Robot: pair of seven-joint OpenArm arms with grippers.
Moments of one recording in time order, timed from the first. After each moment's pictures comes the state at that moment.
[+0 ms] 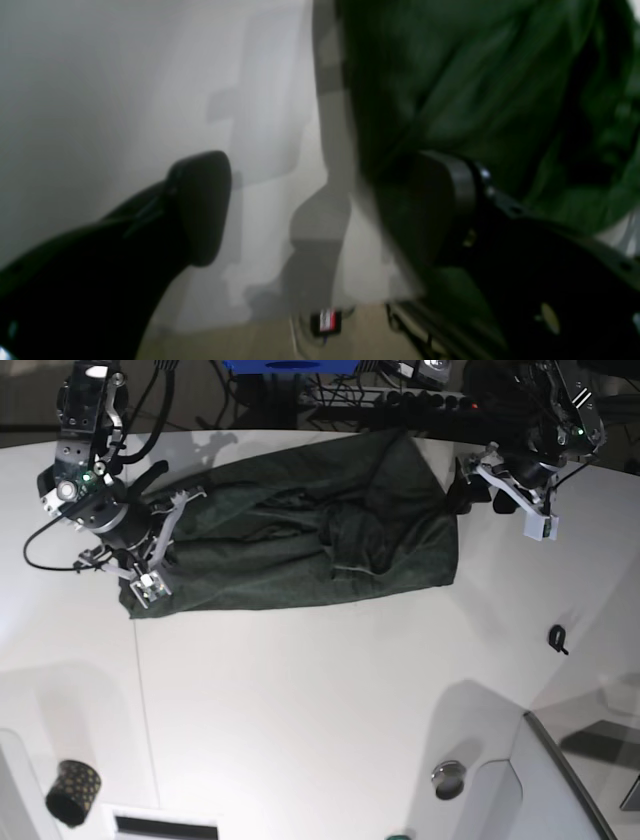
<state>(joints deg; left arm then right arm) 18.8 -4.0 -36.0 86.0 -25.7 -40.9 45.6 -14.9 -3.1 12.7 103.0 -9.0 39.9 -43.9</state>
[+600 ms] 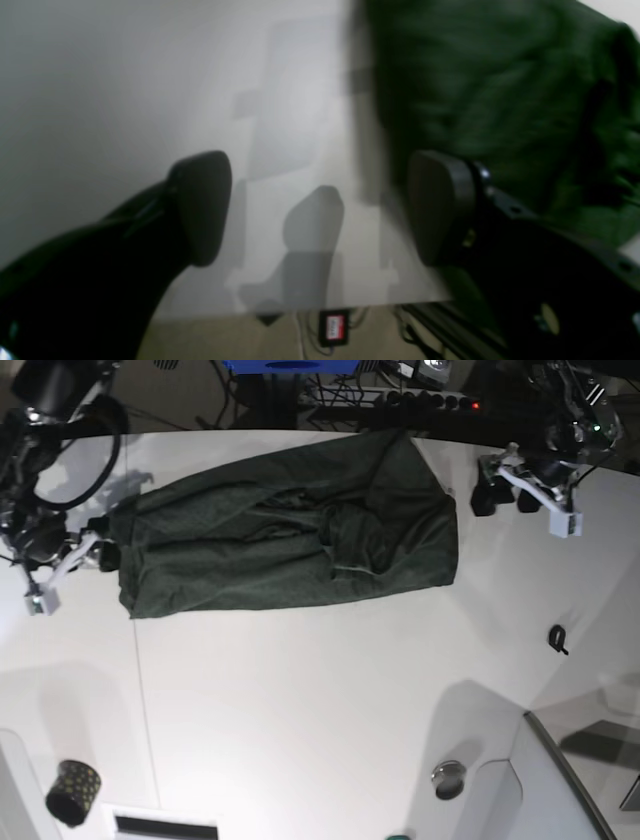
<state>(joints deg) 18.4 -5.6 -42.3 86.0 -25.2 -41.1 45.7 -2.9 5.9 35.5 82.6 20.3 40.0 -60.0</state>
